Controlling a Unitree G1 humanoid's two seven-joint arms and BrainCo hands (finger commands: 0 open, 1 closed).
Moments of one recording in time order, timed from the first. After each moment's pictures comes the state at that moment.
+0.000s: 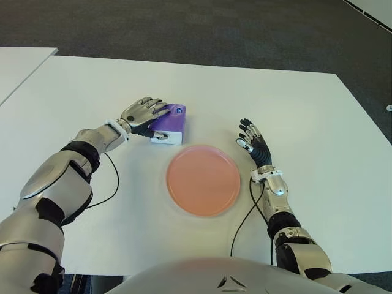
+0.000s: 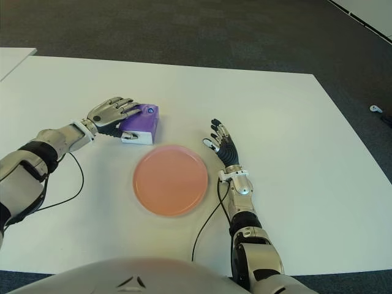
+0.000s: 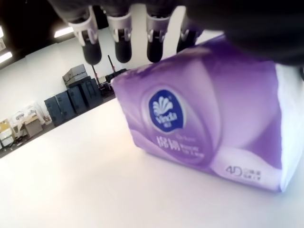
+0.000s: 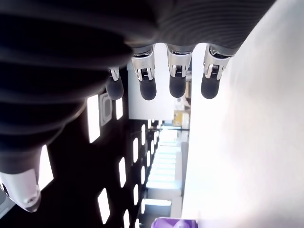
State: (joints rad) left arm -0.85 0.57 -0.85 1.20 1.07 -0.46 0.70; right arm -0.27 -0.12 -0.10 0.84 0.09 -0.68 0.29
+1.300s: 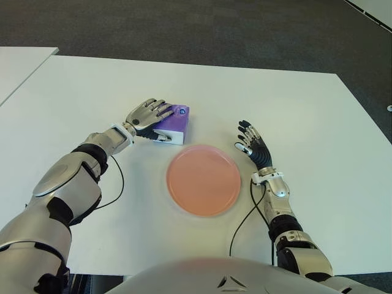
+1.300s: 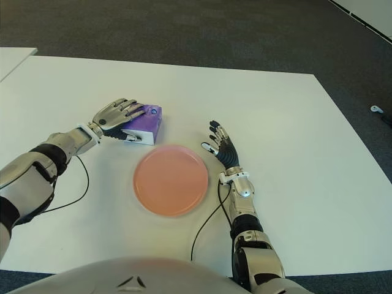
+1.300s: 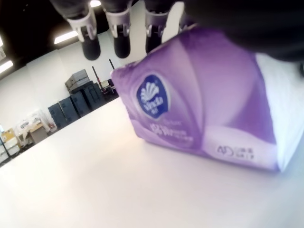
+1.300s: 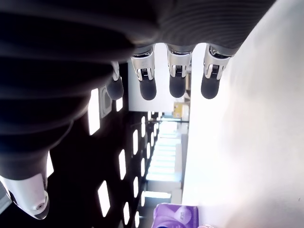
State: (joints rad) left arm -0.84 0.49 -0.93 1.28 1.10 -0.35 0.75; right arm -0.24 -0.12 -0.10 0.79 0.09 -0.66 0.32
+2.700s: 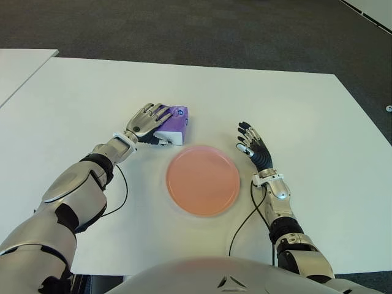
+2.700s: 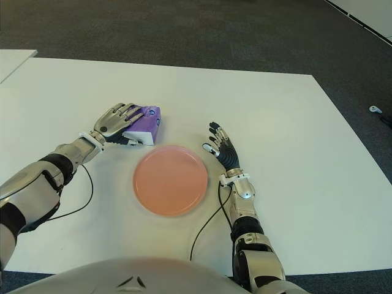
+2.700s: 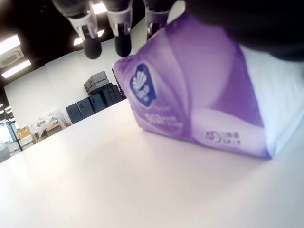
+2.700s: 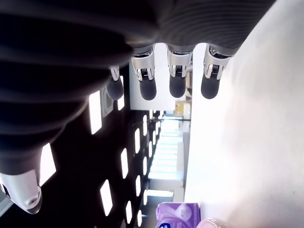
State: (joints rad) left arm -0.78 0.45 -0.94 1.30 1.00 -0.27 0.78; right arm -0.22 -0.12 -0.10 0.77 0.10 -0.66 0.34
